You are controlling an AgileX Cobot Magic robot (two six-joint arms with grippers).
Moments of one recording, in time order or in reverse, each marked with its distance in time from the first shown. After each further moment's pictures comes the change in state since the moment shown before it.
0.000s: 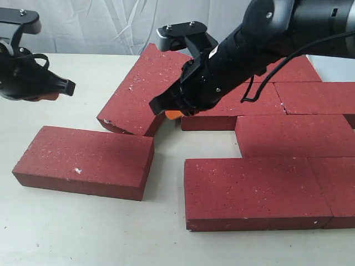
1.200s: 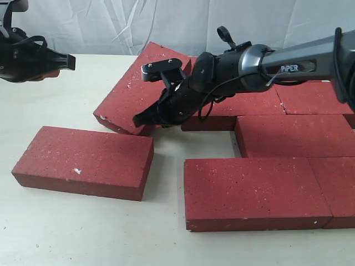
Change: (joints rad) left arm 0.009 -0.012 -0.002 -0.031 -0.165 -0.084; right arm 0.027 0.418 -0.184 0.023 -0.294 0.024
